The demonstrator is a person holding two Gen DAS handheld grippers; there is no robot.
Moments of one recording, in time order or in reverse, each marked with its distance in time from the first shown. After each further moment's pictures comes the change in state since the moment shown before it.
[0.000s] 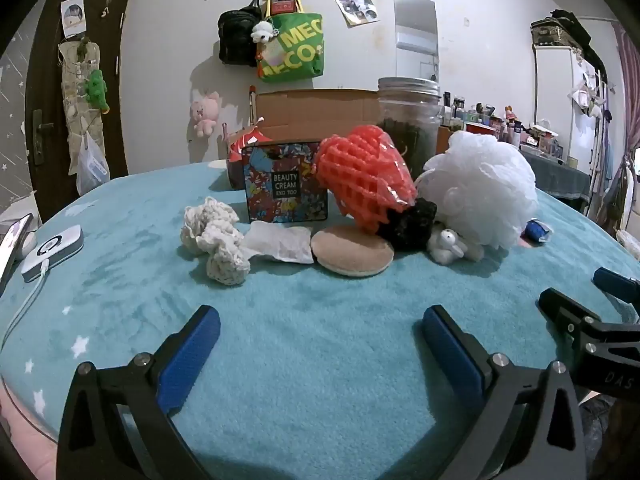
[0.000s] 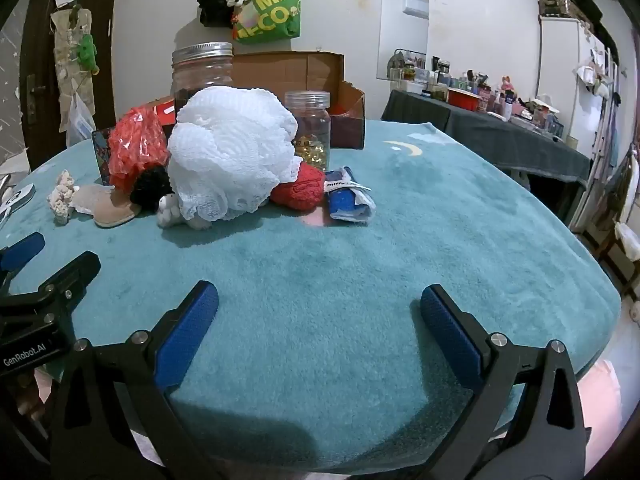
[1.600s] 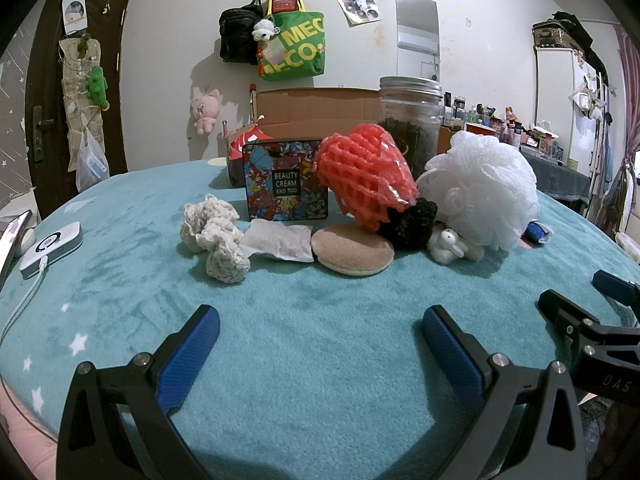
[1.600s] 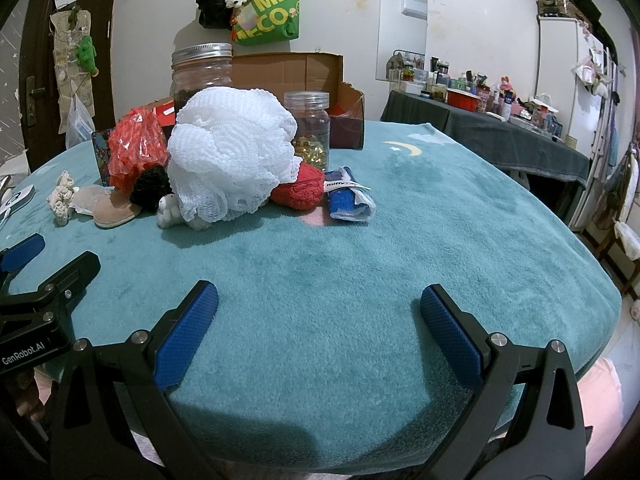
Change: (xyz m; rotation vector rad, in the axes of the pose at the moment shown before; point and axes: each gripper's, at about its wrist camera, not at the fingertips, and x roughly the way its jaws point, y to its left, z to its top) left arm 0.000 0.000 0.000 -0.010 0.003 -0.006; right arm -0.001 0.001 -0.001 0.003 -0.002 0.002
